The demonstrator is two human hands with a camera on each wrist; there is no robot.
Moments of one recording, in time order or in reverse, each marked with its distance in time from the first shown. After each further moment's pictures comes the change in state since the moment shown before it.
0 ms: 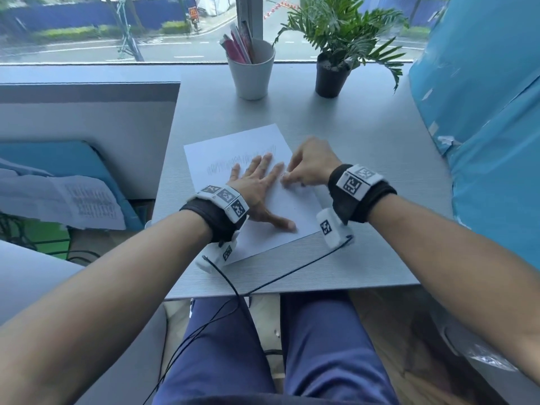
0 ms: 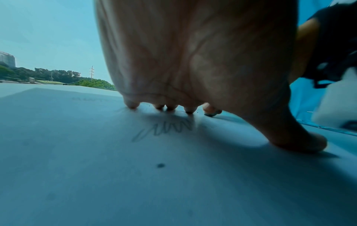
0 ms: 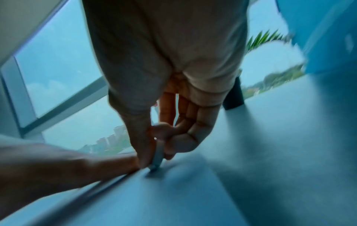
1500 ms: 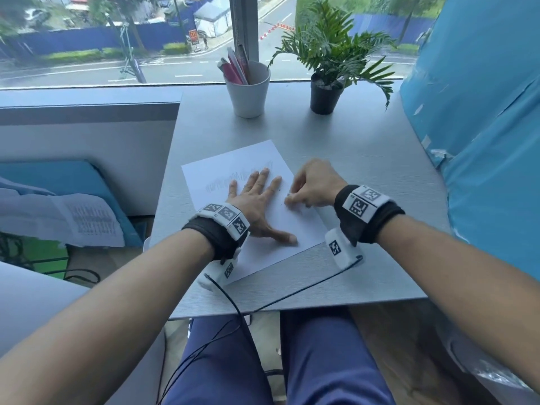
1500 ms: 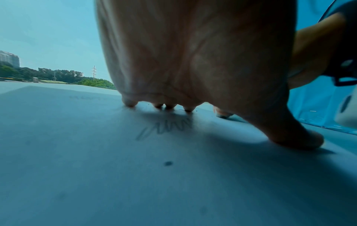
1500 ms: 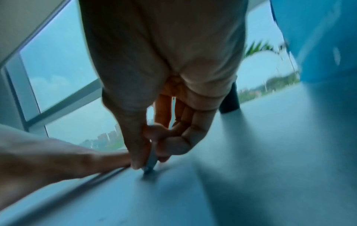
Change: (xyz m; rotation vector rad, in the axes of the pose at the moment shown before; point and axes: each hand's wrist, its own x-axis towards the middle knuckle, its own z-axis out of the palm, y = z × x) left_hand 0.002 0.003 0.003 -0.006 0.008 -0.036; right_hand -0.008 0.016 -0.002 -0.010 -0.050 -0.023
